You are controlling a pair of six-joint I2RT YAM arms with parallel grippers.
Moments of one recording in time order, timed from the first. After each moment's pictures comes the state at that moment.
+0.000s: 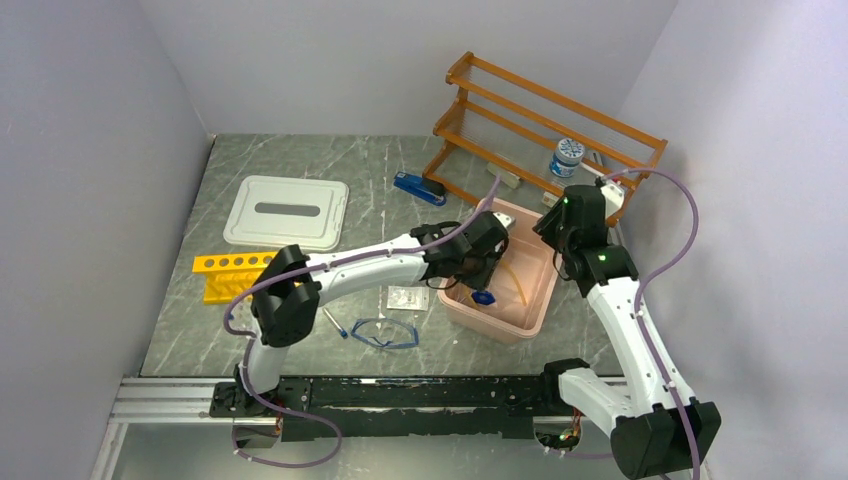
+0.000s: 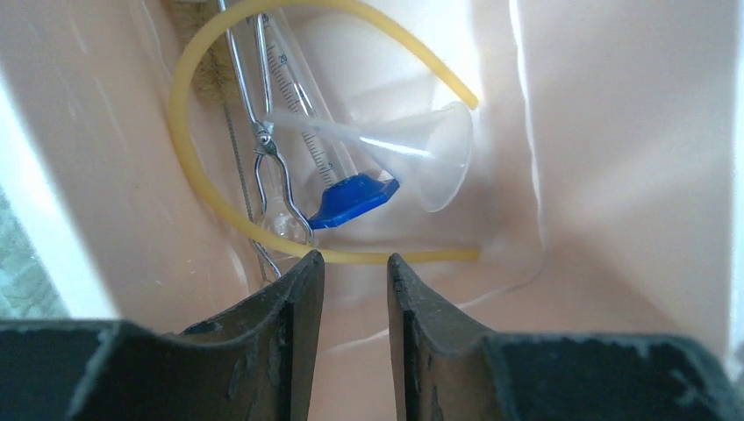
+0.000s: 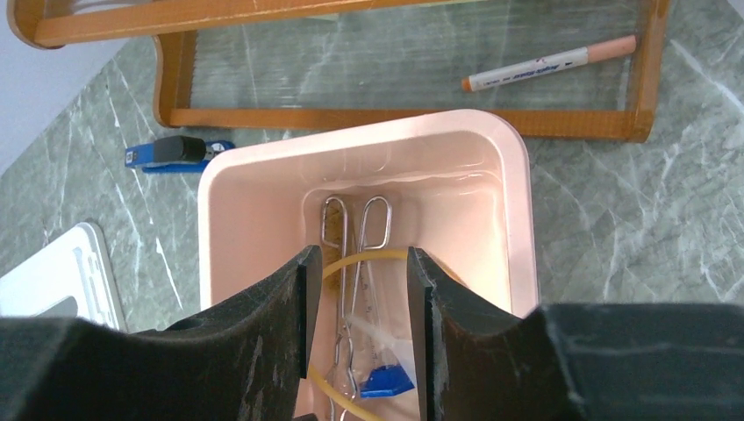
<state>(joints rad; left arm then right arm) -1.13 2.01 1.69 -0.56 -0.10 -0.49 0.16 0.98 0.94 -0.58 0.30 0.68</state>
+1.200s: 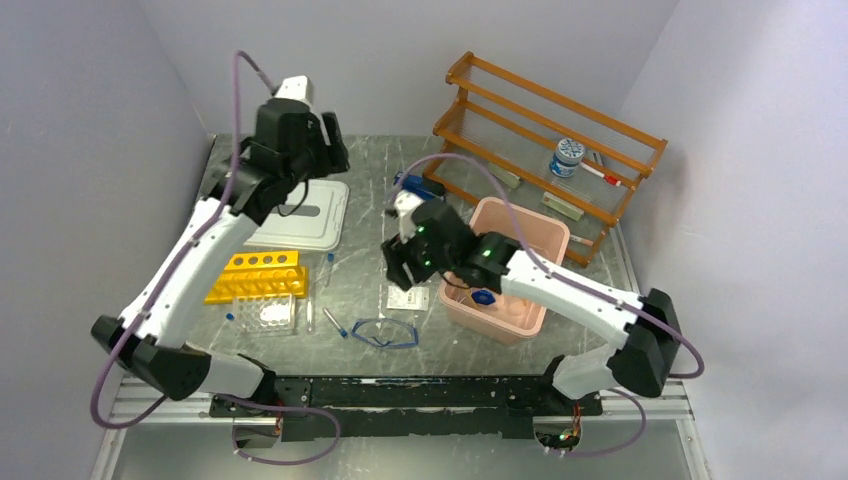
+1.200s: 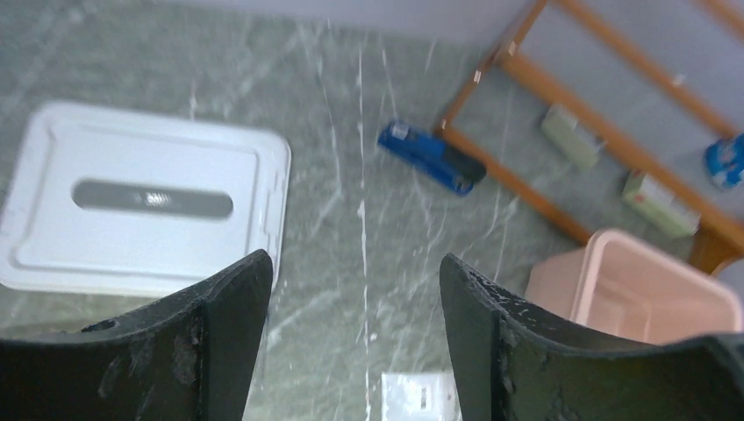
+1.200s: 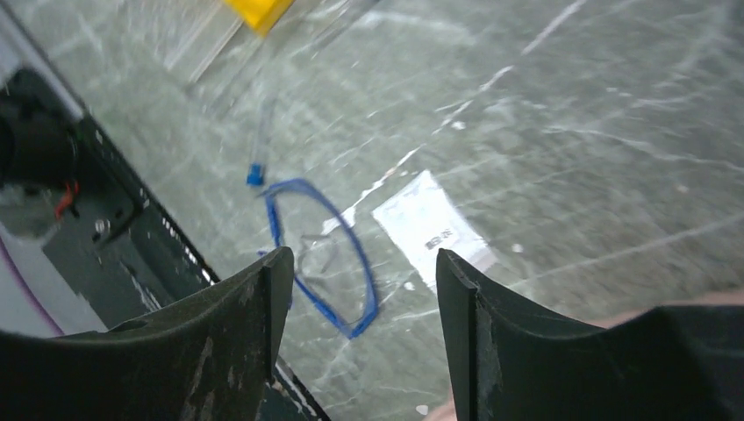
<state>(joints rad) -0.50 1.40 1.60 -0.72 -0.28 -0.44 0.91 1.36 1.17 -0.46 -0.04 0.19</state>
